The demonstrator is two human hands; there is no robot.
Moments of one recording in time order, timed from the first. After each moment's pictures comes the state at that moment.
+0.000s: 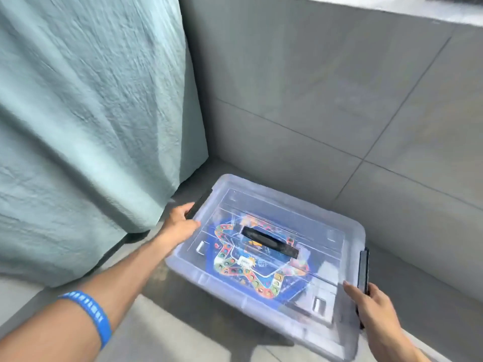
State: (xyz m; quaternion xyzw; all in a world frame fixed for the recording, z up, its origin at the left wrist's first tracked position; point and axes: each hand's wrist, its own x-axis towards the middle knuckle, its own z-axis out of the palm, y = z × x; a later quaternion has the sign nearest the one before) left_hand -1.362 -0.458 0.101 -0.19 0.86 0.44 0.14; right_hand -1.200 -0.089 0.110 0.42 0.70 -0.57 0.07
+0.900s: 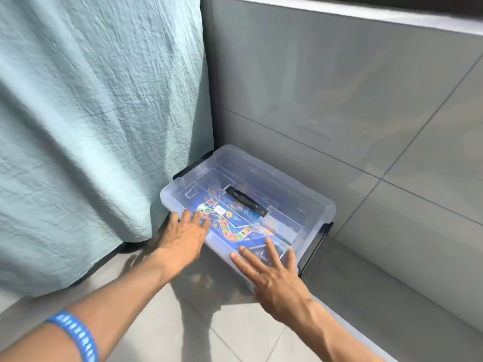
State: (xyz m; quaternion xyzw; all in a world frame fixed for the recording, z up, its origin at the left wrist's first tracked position) left_hand -1.364 -0.442 0.104 0.11 0.97 -0.22 0.09; right_hand -1.297 -0.217 0.062 -0.28 0.96 0.04 0.05
